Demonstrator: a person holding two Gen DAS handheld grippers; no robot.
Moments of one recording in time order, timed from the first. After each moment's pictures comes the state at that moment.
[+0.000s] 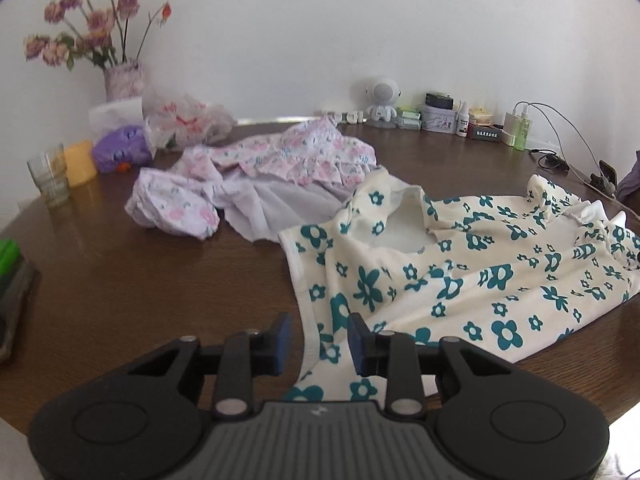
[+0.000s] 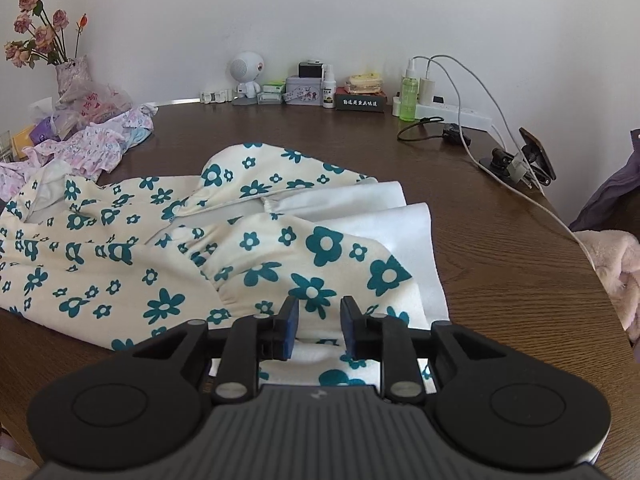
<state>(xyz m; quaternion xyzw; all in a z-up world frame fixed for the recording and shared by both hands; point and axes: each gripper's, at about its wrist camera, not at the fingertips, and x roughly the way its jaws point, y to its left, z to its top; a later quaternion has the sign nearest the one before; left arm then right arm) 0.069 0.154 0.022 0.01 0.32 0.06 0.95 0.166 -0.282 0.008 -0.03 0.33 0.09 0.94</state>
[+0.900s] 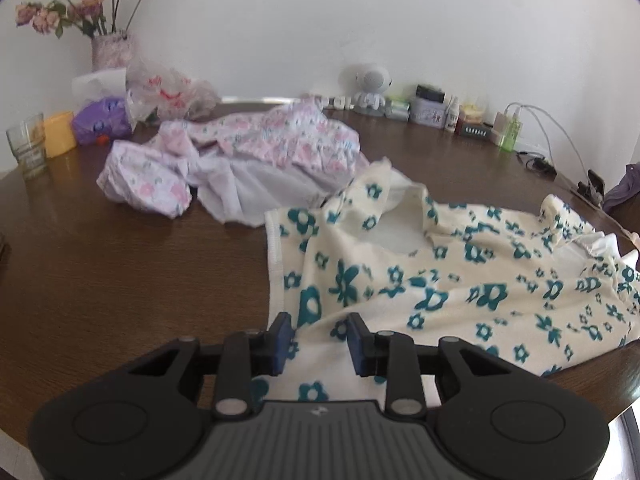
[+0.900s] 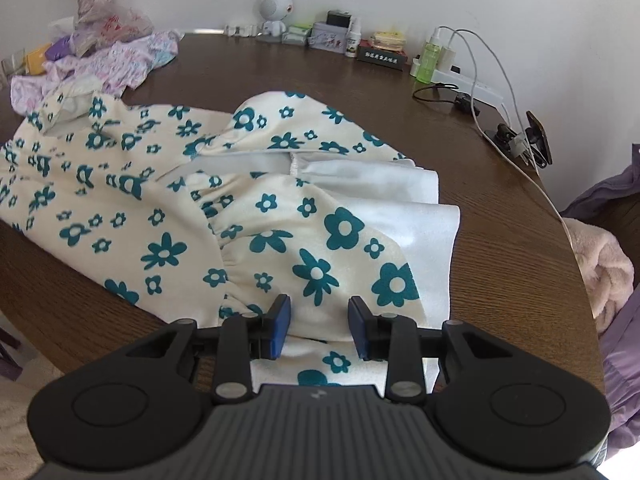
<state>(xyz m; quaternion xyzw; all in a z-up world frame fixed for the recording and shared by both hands) 0.084 0.152 0.020 -0.04 0.33 0.02 0.94 0.120 -0.263 0.018 -0.09 0.39 0.09 0.91</state>
